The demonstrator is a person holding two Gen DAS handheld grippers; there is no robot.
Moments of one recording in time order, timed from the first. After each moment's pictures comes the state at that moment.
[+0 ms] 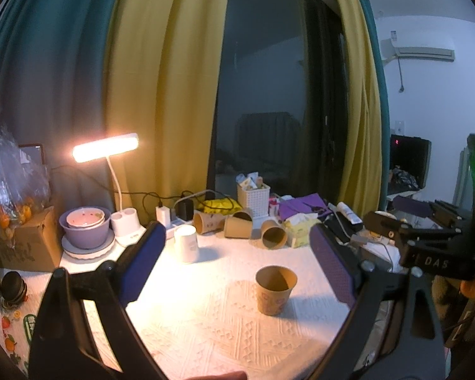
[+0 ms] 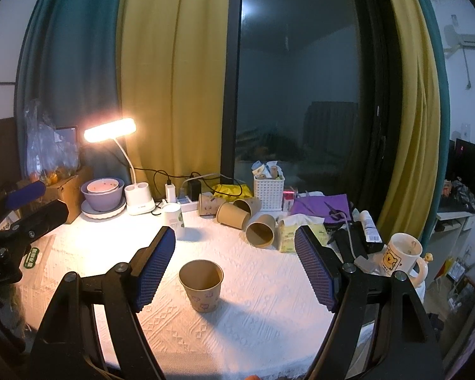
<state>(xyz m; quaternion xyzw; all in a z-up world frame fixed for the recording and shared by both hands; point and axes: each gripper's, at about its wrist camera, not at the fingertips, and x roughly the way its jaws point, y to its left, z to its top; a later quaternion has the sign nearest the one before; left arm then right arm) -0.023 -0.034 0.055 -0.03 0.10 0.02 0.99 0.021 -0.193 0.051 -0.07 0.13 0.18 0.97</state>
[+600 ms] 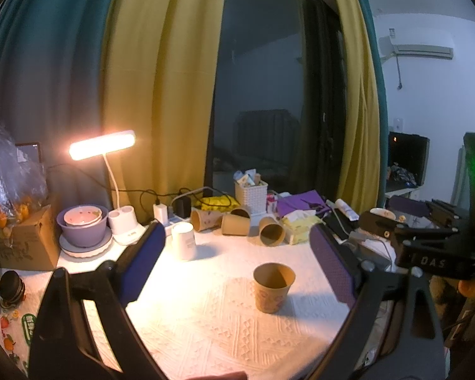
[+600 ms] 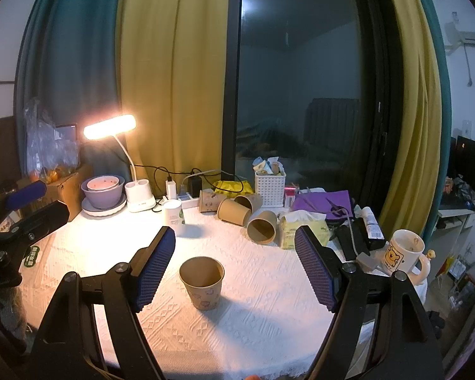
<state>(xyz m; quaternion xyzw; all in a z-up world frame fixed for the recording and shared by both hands) -0.023 -0.038 0.052 -0.03 0.11 0.02 0.99 0.022 -0.192 0.046 -0.07 0.13 0.18 0.97</state>
